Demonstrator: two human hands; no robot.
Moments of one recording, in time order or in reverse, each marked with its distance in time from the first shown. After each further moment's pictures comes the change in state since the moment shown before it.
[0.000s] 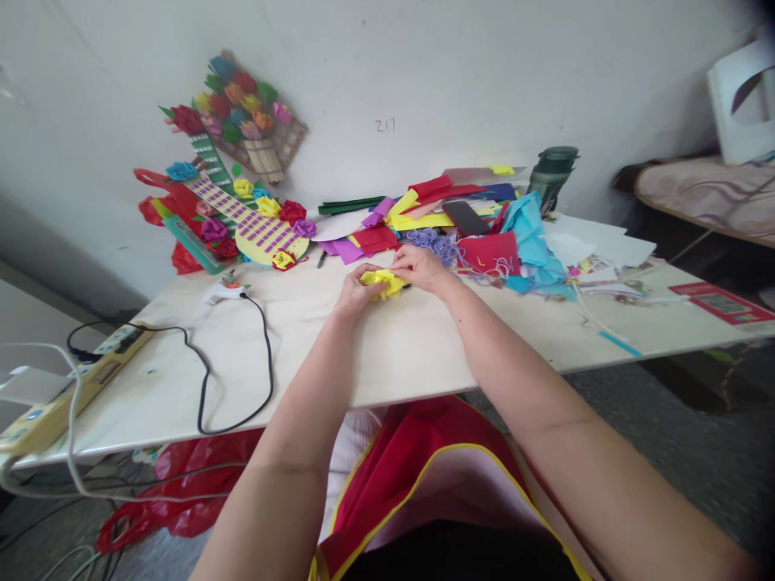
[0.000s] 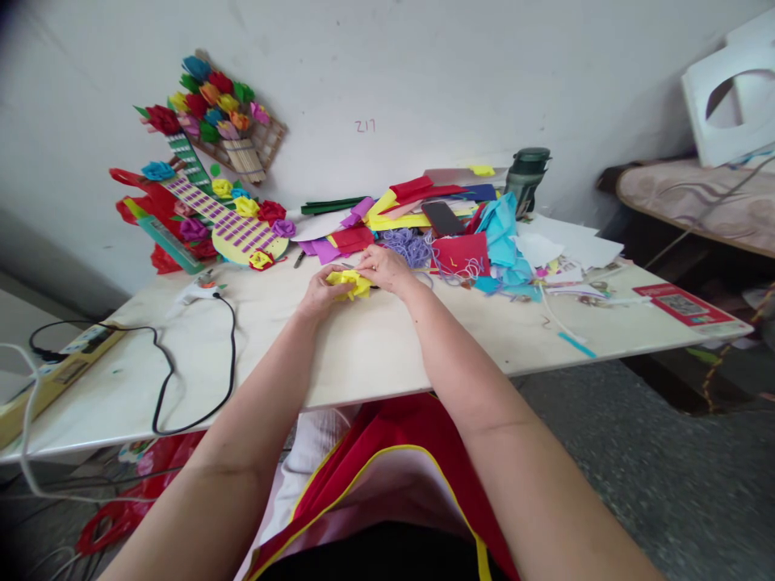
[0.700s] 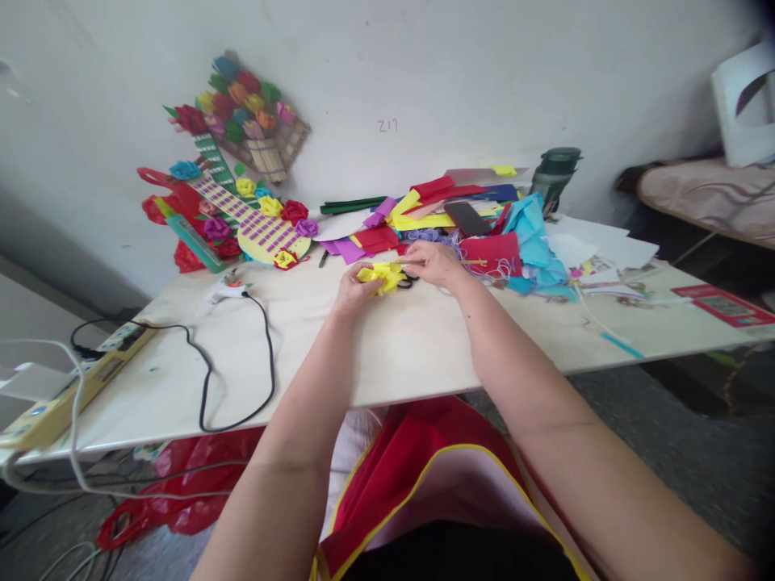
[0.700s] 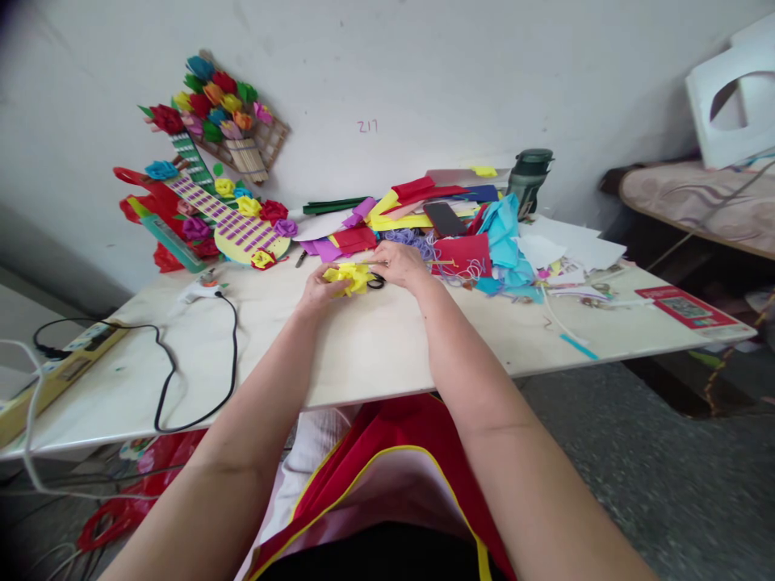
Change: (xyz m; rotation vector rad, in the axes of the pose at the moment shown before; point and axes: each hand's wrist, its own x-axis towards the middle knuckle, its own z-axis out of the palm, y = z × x) left_hand 0.005 -0.002 -0.003 -0.124 0.076 0.019; right_hand -0.008 -0.005 -0.026 -0.214 -0.026 0.098
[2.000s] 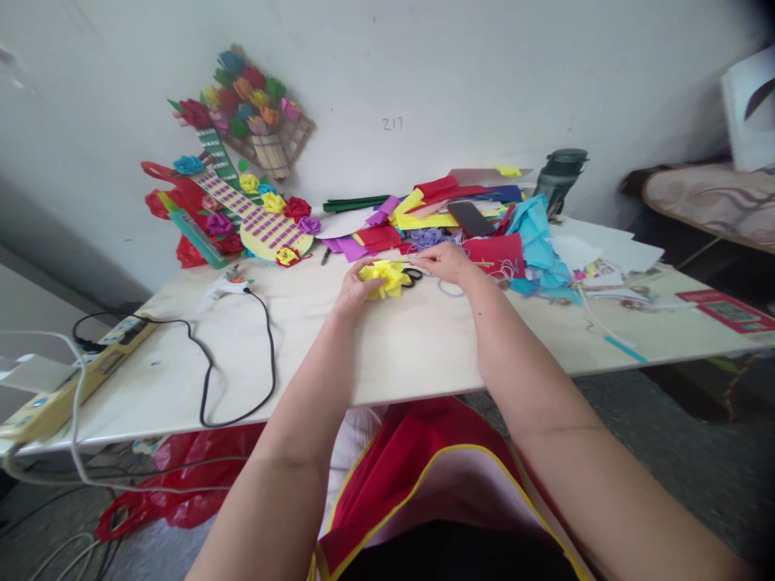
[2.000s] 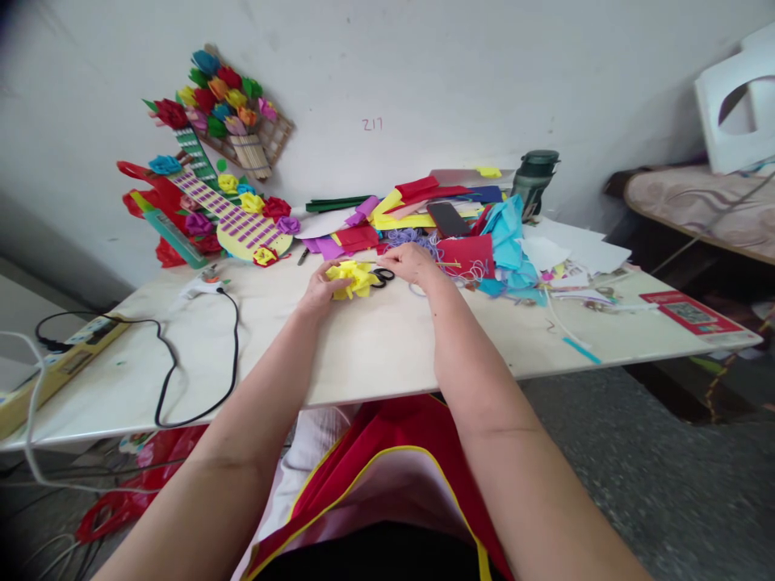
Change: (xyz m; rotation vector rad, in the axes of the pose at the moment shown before) left_hand 0.003 -0.006 -0.006 -0.016 -0.011 -0.013; right_hand -0.003 0.010 -0.009 0.083 -0.067 0.140
